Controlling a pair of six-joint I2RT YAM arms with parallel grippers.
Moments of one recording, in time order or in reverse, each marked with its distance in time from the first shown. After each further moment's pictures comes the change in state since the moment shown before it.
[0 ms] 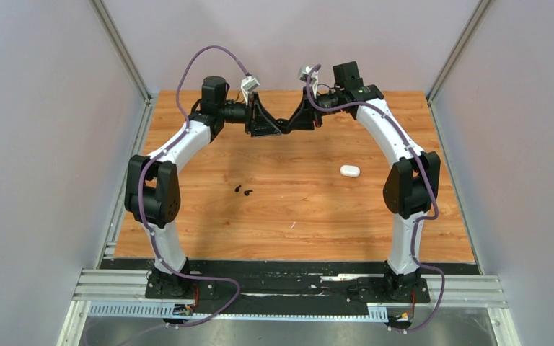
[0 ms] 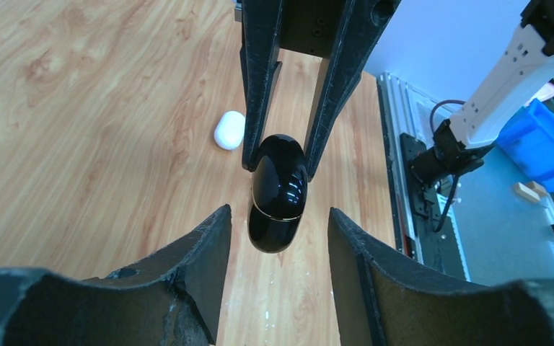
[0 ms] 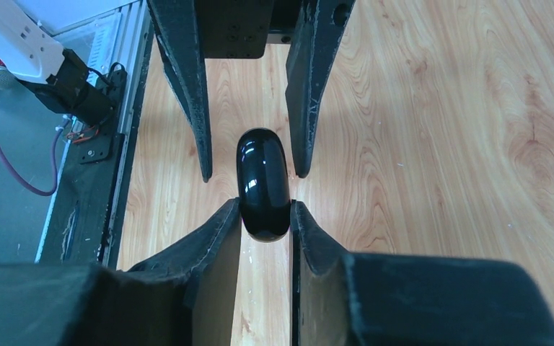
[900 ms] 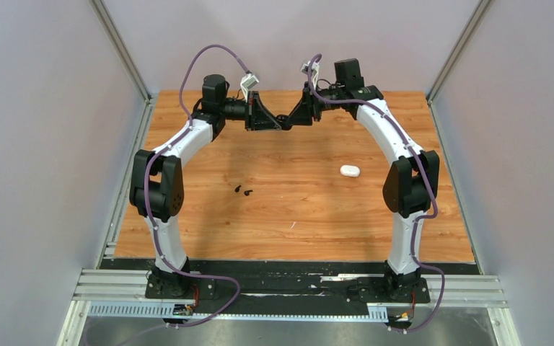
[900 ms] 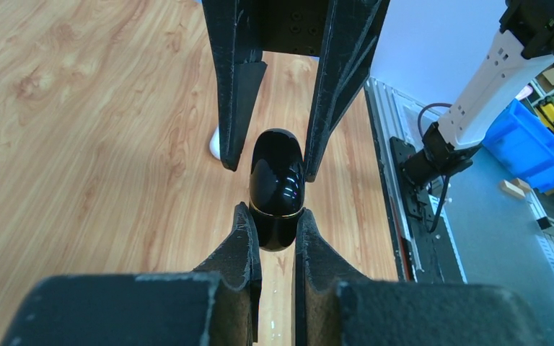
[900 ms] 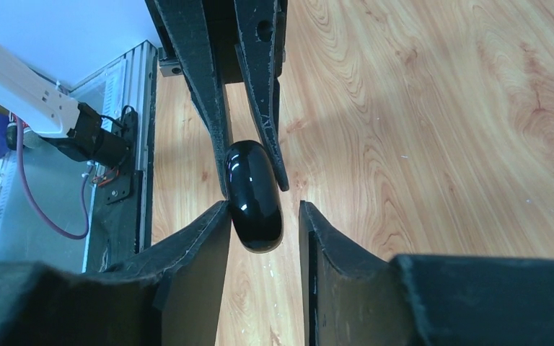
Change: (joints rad) left arm 0.000 0.069 0.031 0.148 0.071 -0.112; right arm -0.013 0.011 -0.006 0.143 0.043 0.279
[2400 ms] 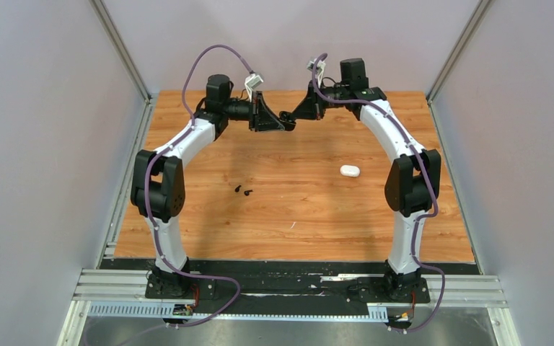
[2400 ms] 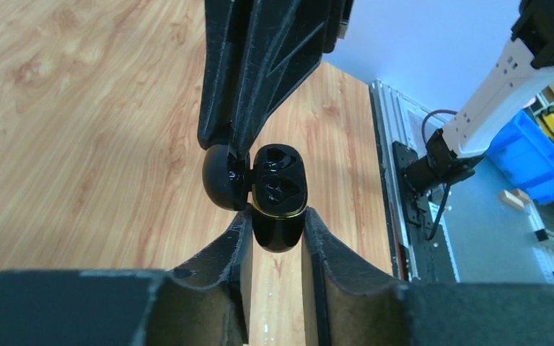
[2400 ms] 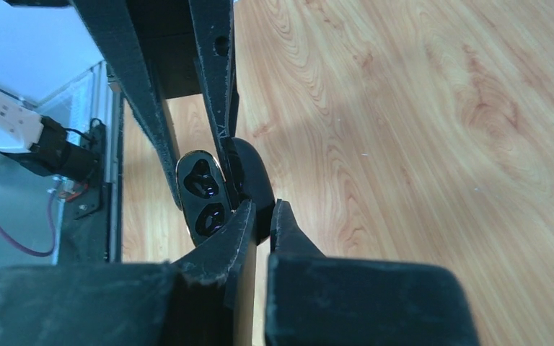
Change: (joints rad) left arm -0.013 0.001 0.011 -0.035 -0.042 -0.003; right arm -0.033 0.002 -0.035 0.116 0.037 0.069
